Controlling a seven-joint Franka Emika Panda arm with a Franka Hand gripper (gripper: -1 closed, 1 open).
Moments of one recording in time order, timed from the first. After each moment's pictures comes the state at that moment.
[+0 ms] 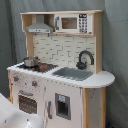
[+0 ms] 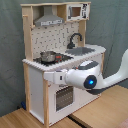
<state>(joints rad) -1.12 -0.80 2.10 -1.47 -0.86 2.15 -0.38</state>
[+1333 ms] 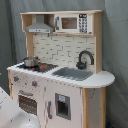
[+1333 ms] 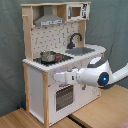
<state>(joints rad) -0.91 -0.62 1.98 -1.77 -1.02 2.27 -0.31</state>
